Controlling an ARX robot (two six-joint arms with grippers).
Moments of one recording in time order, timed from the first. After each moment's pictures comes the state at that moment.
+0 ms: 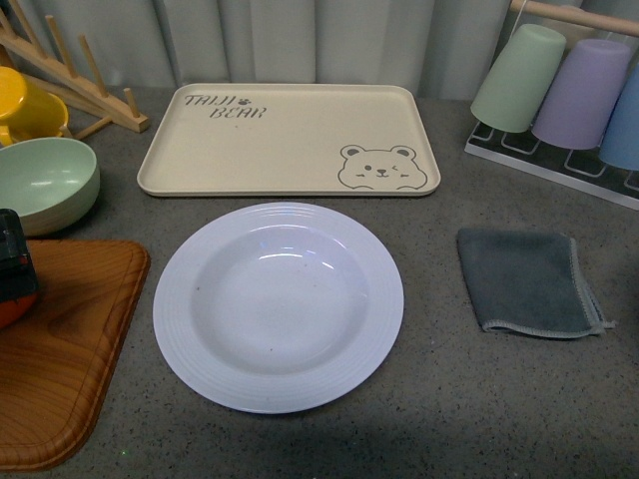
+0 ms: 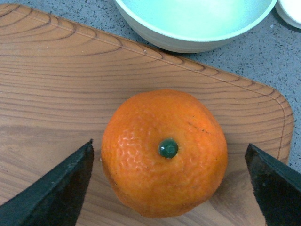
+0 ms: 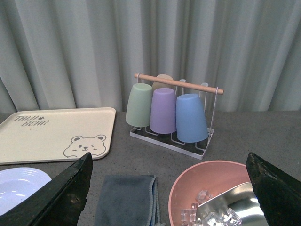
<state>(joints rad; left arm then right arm) 0.05 1.80 0.45 0.59 -0.17 -0.21 0.00 0.00 0.01 0.00 0.00 0.00</state>
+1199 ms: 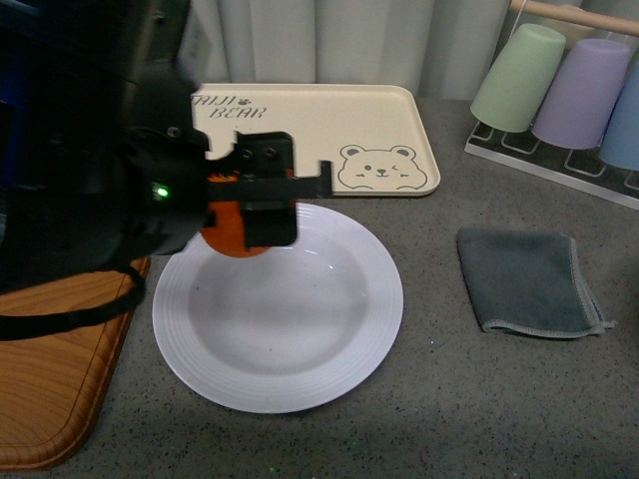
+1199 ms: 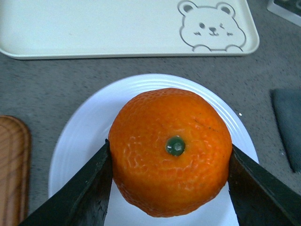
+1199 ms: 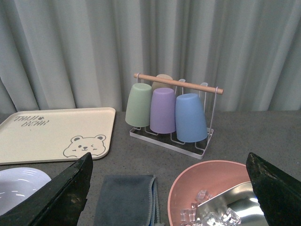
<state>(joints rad) -0.55 1.74 0.69 0.41 -0.25 -0.38 0.00 0.00 0.01 0.00 0.00 0.00</state>
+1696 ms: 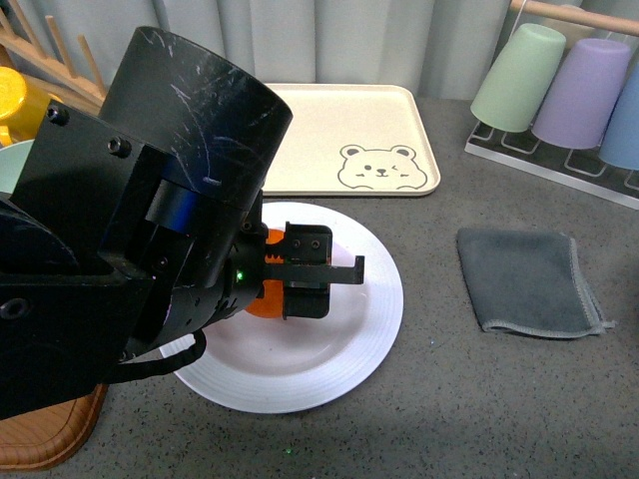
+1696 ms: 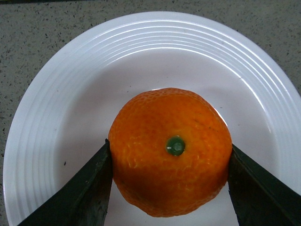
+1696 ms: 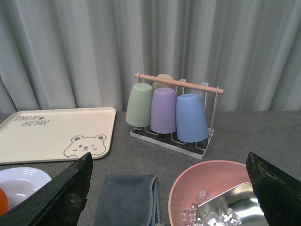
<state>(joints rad) -0.58 1.96 0.75 0.44 -0.25 -0.37 0.00 0.00 0.01 0.00 0.00 0.00</state>
